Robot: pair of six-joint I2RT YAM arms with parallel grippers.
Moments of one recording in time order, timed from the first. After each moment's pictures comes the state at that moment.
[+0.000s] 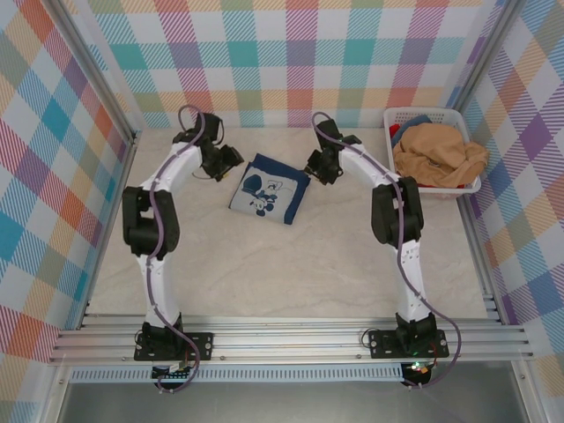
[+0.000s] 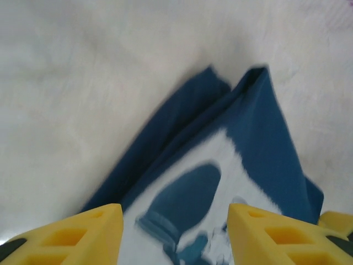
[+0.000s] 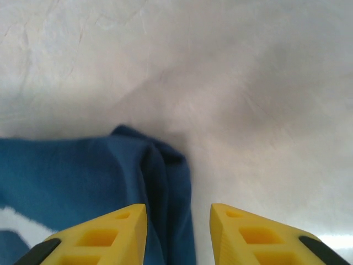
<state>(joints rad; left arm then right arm) -0.17 2.06 1.78 -0.79 0.23 -0.78 0.40 2.30 1.99 -0.79 -0.14 0.89</state>
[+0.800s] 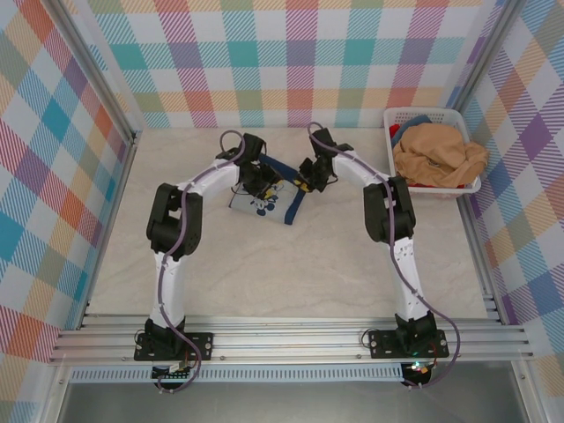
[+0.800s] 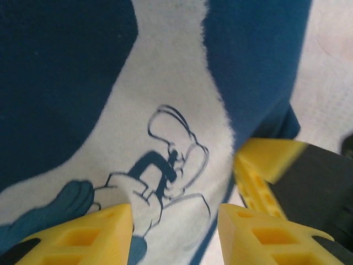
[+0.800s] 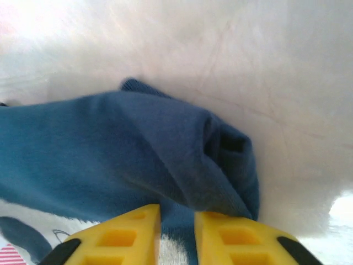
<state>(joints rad) -0.38 2.19 1.73 -0.58 0.32 -1.10 0.40 2.42 2.03 -0.71 -0.35 0.95</state>
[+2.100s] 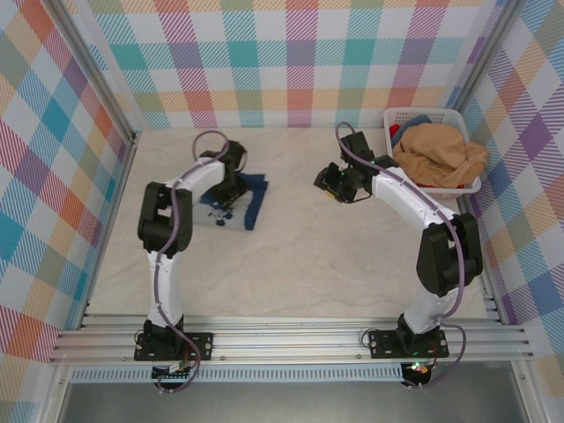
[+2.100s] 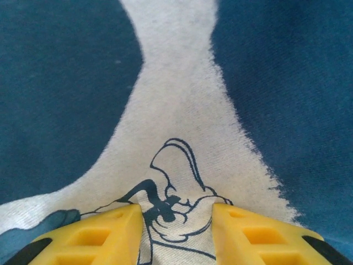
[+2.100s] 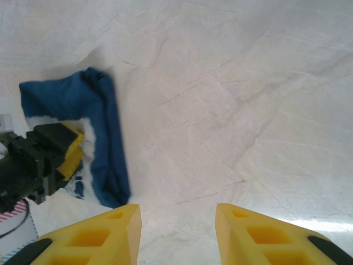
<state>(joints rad) -0.25 2.16 1.66 -0.87 -0.09 -1.02 0.40 1.71 1.41 -0.68 -0.27 0.85</state>
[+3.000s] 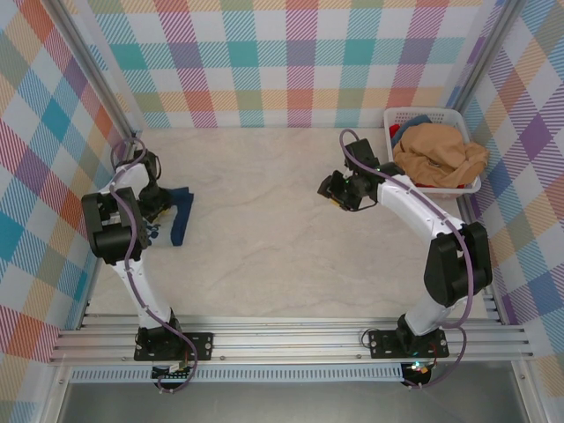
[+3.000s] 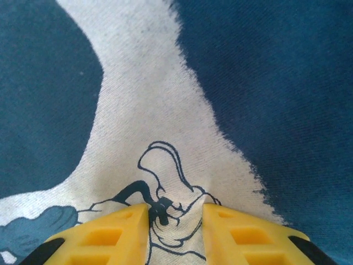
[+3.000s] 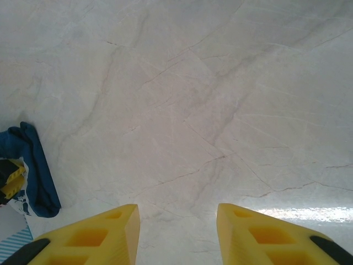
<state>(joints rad) 0.23 2.05 1.52 -0.93 -0.14 -0.62 0.40 1.64 1.32 -0.70 -0.27 0.84</state>
